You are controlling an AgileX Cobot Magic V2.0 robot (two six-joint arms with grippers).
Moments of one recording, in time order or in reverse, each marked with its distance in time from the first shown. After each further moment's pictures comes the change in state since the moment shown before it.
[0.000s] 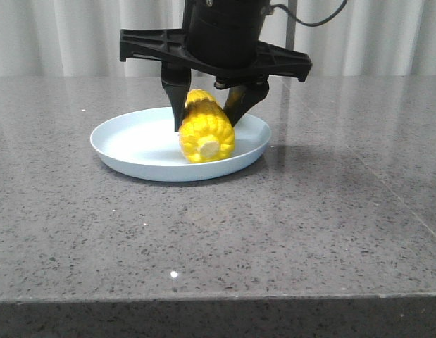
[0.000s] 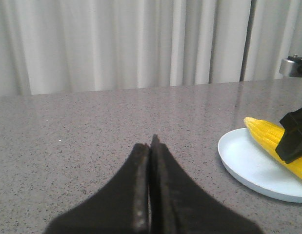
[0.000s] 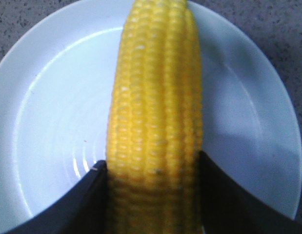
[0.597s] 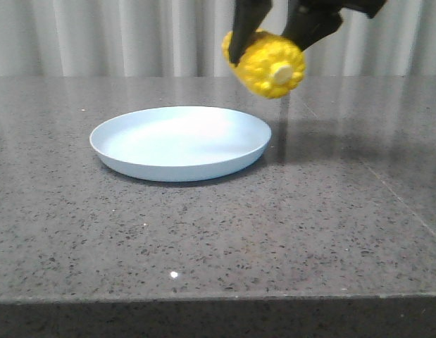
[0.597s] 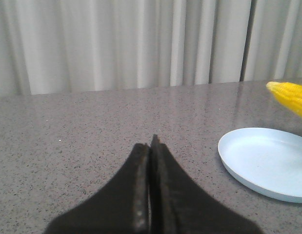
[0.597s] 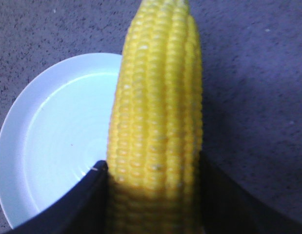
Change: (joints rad) left arm 0.000 0.000 0.000 0.000 0.000 0.000; right arm -0.144 -0.186 0.084 0.153 -0.051 -0.312
